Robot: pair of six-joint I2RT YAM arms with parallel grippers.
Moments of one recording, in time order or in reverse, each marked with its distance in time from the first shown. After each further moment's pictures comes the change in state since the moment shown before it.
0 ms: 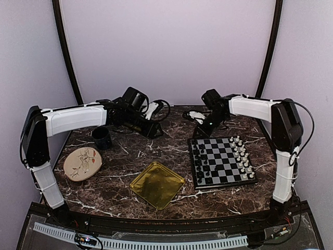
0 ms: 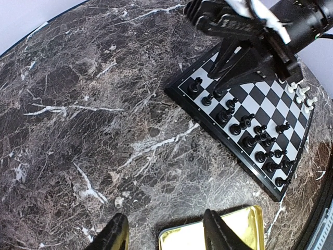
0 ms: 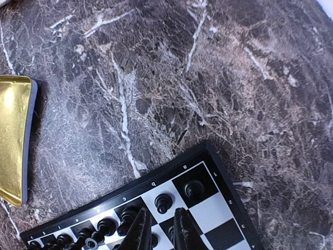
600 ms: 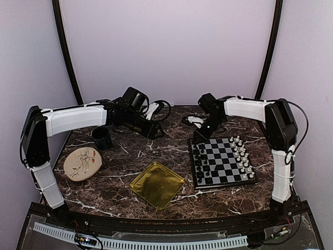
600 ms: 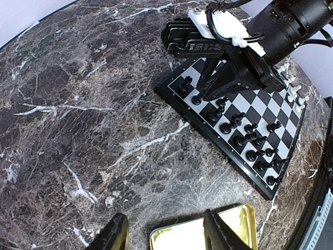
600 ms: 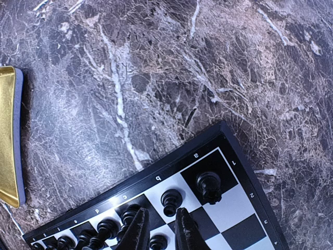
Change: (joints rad) left arm 0.003 0.000 0.000 0.000 0.040 -0.014; right arm 0.016 0.095 0.063 -0.094 0.039 0.067
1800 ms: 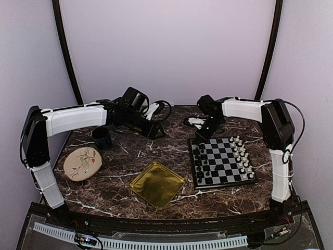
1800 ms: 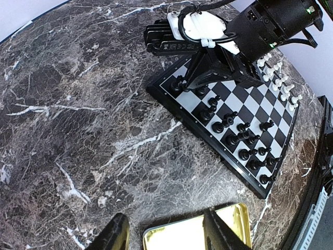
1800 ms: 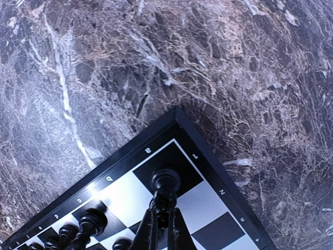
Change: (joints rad) left arm 0.000 0.000 0.000 0.000 0.033 0.000; right arm -0.005 0.045 0.023 0.005 0.139 0.025
